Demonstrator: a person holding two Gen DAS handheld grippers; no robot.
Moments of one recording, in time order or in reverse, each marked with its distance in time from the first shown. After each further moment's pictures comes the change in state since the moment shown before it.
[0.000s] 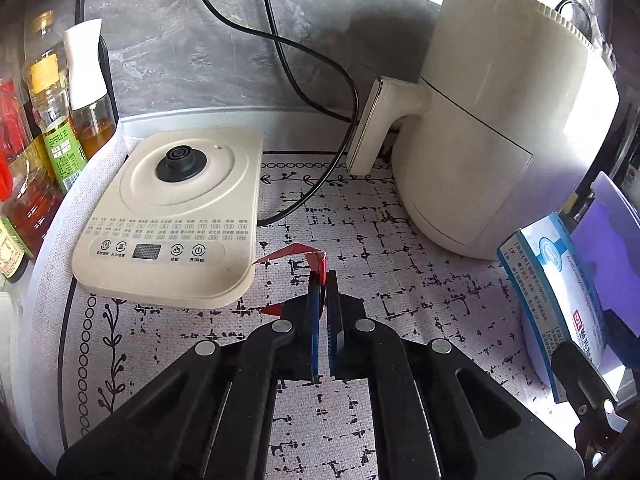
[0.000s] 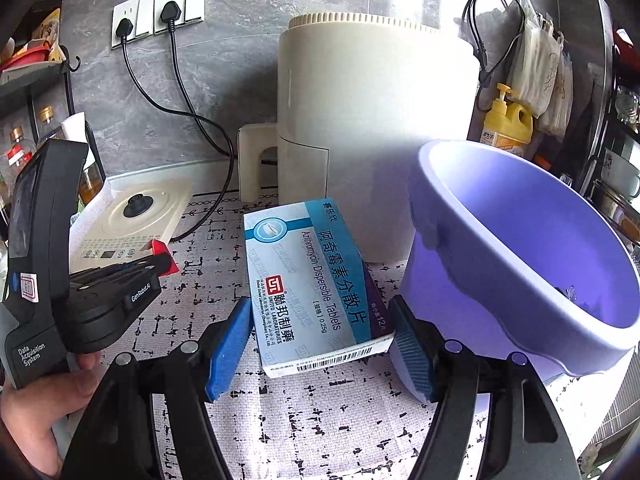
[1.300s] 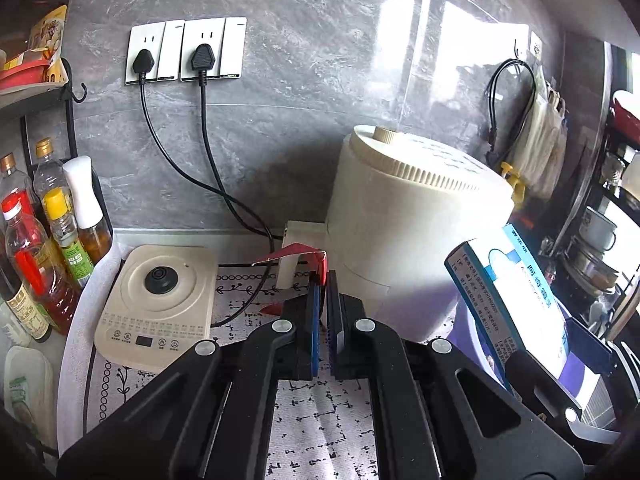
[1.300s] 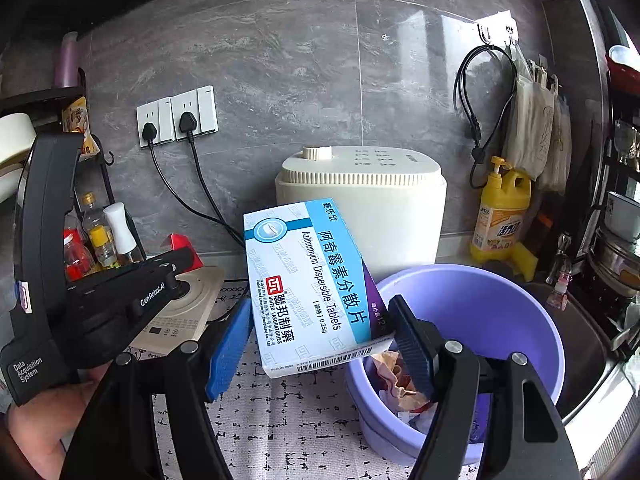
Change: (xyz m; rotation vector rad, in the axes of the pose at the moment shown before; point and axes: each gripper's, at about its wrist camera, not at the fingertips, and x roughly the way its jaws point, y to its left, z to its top) left arm -0.102 -0.085 0.061 0.049 -0.240 -0.064; right arm -0.080 -0.065 0.068 0.037 -0.196 0.104
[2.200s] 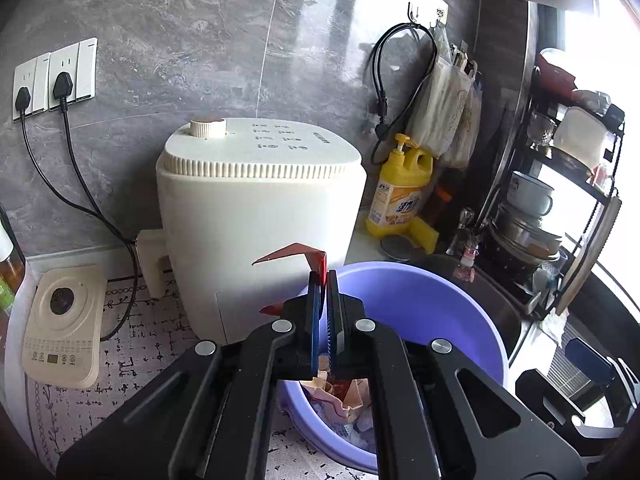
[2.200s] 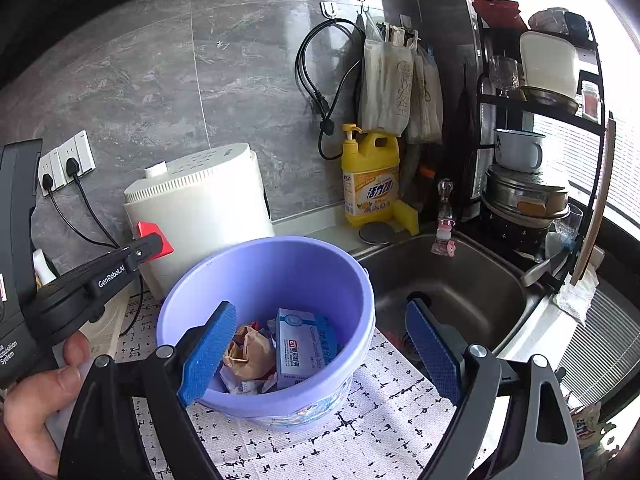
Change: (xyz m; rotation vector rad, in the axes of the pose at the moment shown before) left arm 0.011 -0.121 -0.004 0.125 0.037 -0.242; right arm -0.051 -0.124 -0.022 0.221 0.029 -0.261
